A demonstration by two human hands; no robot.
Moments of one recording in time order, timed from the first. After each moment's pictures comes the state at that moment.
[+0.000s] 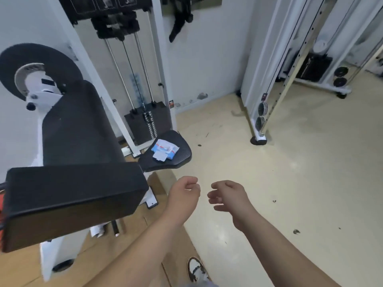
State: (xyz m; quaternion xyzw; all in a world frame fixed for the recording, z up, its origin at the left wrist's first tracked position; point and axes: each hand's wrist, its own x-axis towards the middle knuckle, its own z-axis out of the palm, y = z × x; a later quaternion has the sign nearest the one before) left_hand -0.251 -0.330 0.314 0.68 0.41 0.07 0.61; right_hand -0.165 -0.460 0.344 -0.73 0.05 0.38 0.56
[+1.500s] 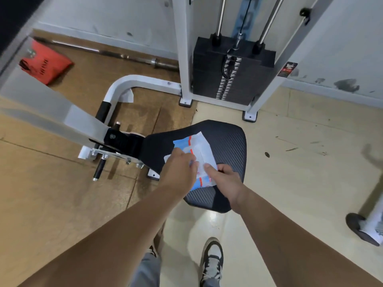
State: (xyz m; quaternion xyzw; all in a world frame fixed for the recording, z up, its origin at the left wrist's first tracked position) left_hand 0.017 0.006 -0.024 0.70 0.65 0.02 0.31; right_hand 0.169 -0.036 -0.056 -0.76 -0.22 0.60 0.16
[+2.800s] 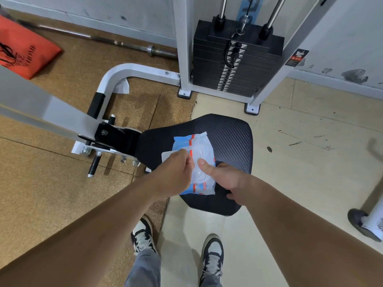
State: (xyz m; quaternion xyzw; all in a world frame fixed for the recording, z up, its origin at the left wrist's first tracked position) left_hand -0.007 0.030 -0.029 0.67 0.57 -0.03 0.47; right_hand 0.171 -0.006 -0.071 -0.73 -0.24 0.64 0.03
